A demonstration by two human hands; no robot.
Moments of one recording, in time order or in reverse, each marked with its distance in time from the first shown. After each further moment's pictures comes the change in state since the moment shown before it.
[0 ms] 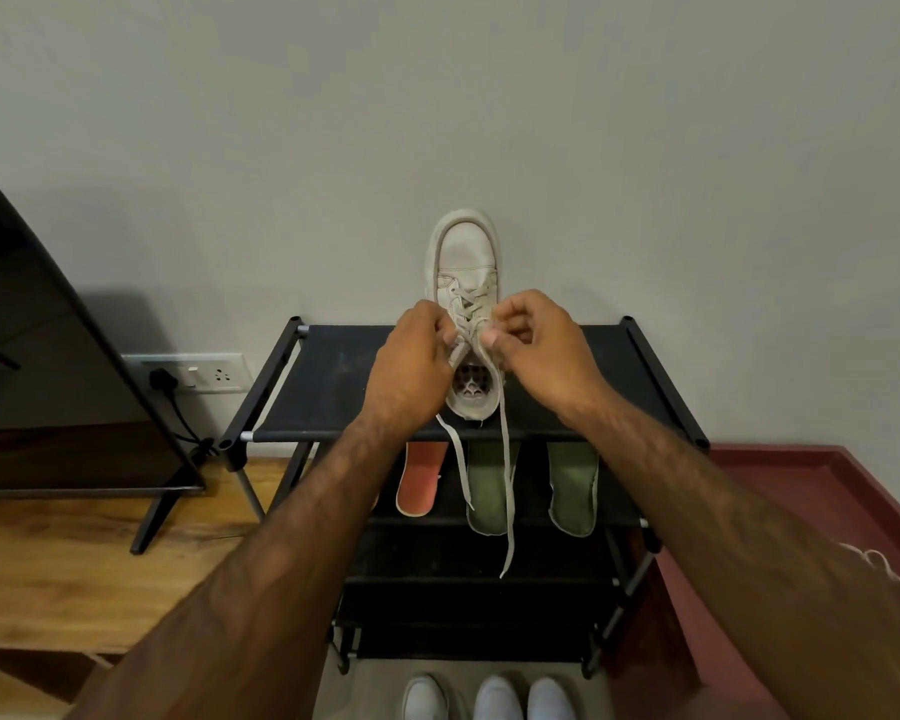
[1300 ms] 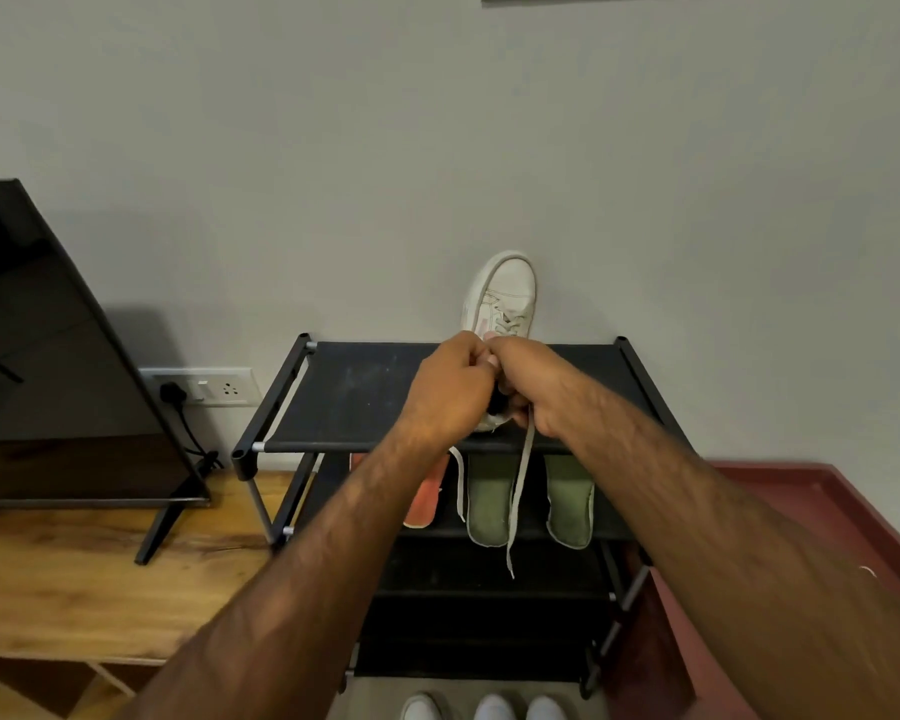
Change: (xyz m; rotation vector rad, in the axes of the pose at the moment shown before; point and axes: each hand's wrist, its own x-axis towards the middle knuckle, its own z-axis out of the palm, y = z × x) left_hand -0.021 0.047 -0.004 -0.263 -0.166 -0.162; right_hand -0.009 -0.044 0.005 0.290 -0.143 0.675
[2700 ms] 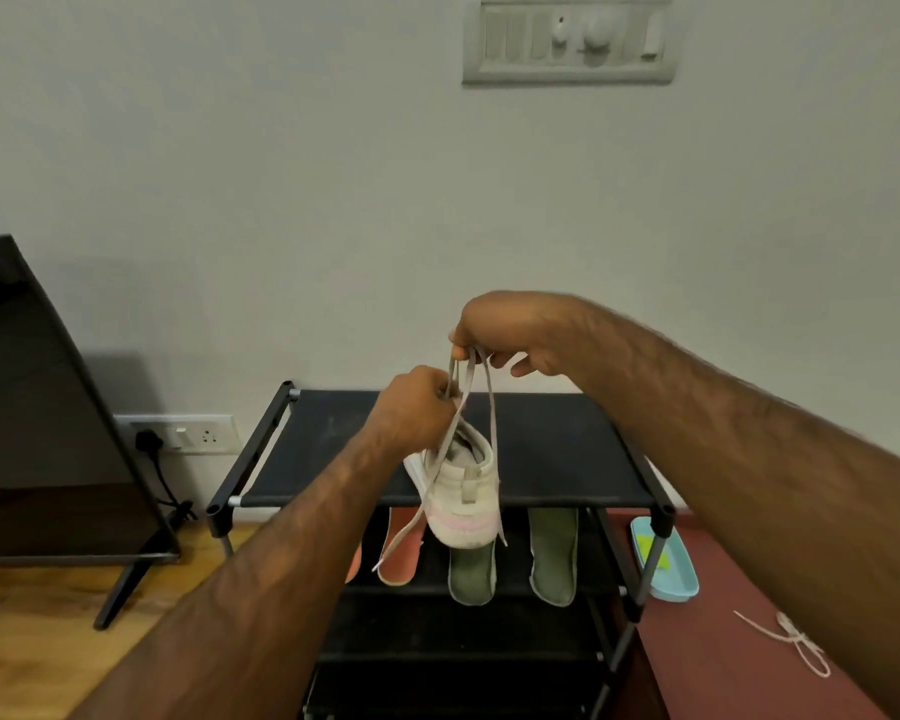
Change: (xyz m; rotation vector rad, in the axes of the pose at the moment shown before) left_hand 0.052 0.003 -0.018 0.331 -0.100 -0.018; right_hand -0.048 -0.105 -0.026 -0.659 -0.106 -0.279
